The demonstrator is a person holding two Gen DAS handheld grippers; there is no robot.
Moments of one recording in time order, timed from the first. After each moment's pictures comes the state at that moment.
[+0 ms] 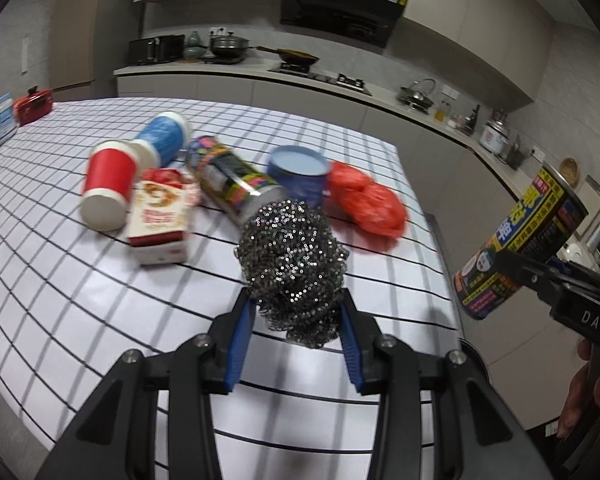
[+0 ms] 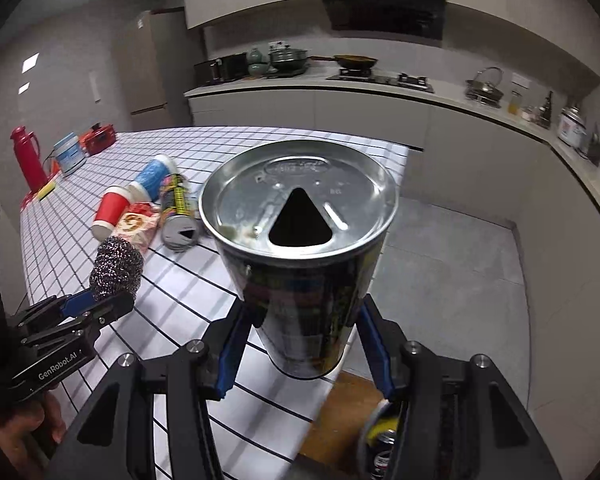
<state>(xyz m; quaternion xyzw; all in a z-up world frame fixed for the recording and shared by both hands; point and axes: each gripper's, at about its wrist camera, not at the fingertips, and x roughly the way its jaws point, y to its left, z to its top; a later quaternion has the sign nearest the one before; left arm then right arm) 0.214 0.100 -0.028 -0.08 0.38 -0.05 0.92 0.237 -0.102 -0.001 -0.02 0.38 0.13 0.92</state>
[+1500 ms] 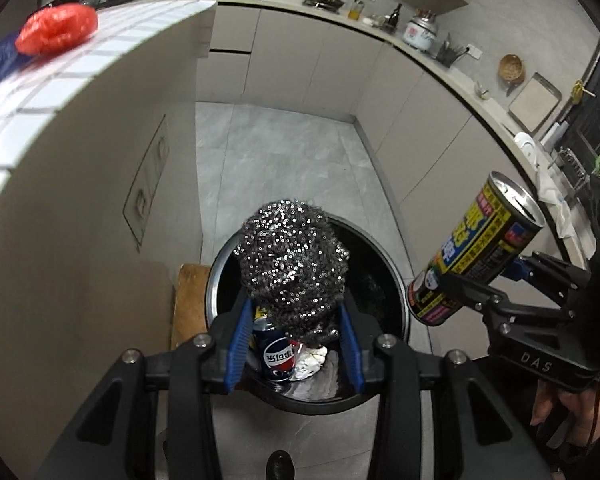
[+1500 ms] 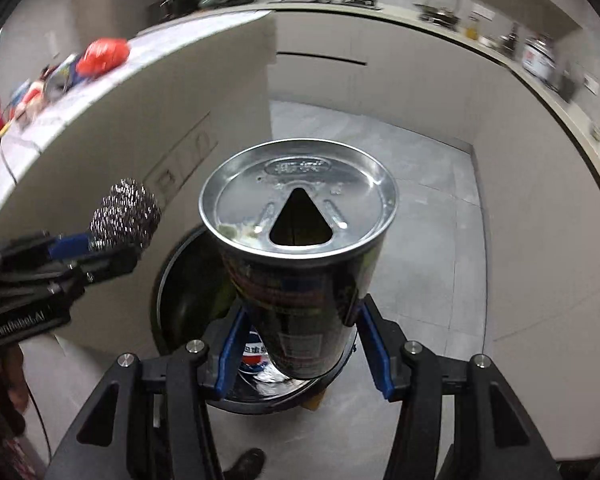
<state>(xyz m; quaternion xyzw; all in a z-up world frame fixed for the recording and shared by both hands) 0.175 -0.163 -0.148 -0.05 0.50 -0.17 0.85 0.164 -0.353 -0.161 -0.06 0.49 0.09 0.87</state>
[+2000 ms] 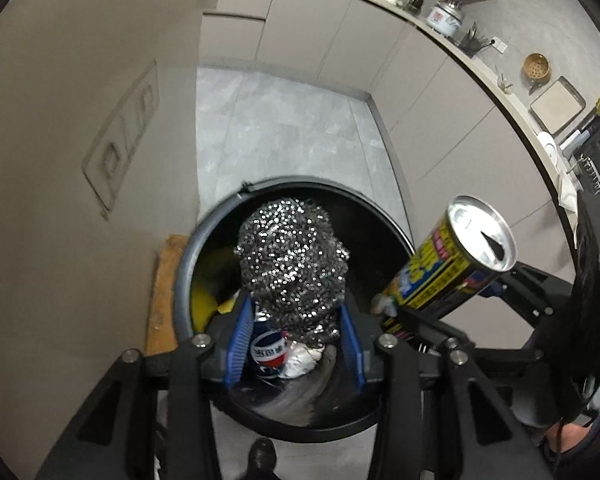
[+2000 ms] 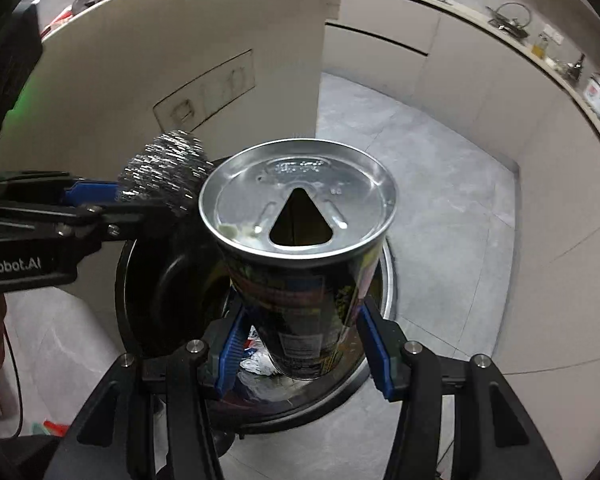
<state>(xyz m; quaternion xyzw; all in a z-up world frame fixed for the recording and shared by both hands) 0.203 -0.184 -0.190 -0.07 0.55 -0.15 0.82 0.192 -0.343 -0.229 -0.12 0.51 0.19 0.83</state>
